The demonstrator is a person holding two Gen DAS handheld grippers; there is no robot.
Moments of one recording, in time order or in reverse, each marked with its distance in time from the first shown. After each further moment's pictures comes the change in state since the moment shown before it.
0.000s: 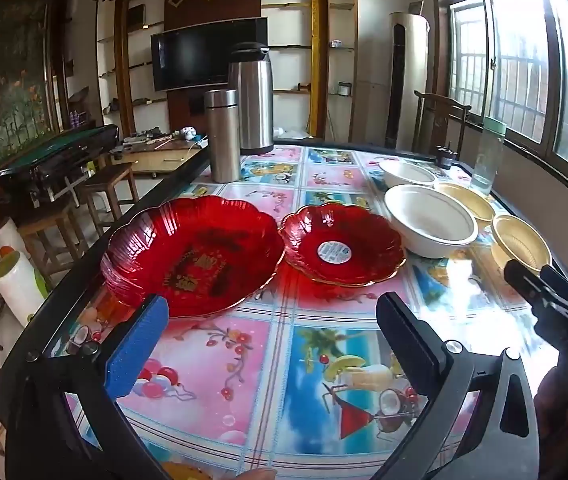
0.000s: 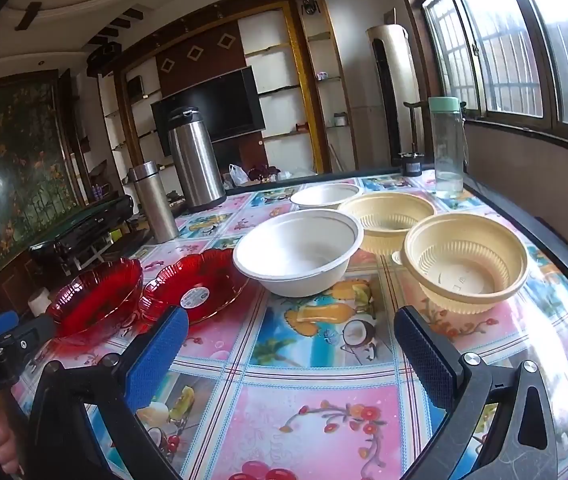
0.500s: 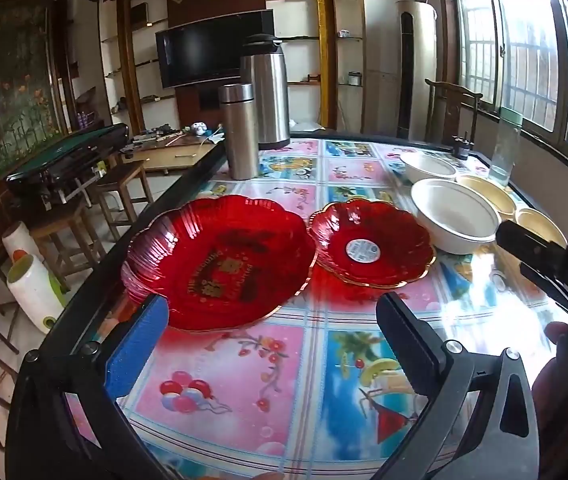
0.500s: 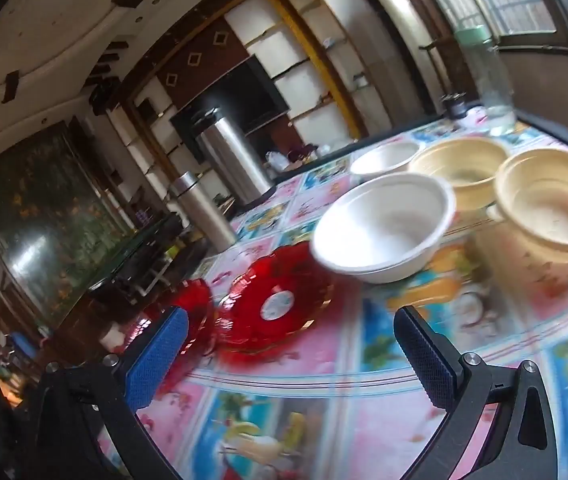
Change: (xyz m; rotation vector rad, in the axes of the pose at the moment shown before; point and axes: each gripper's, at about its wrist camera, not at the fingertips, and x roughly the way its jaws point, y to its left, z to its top) left arm 0.012 0.017 0.008 0.025 0.025 0.048; right arm 0.043 0.034 0.017 0.231 0.095 0.229
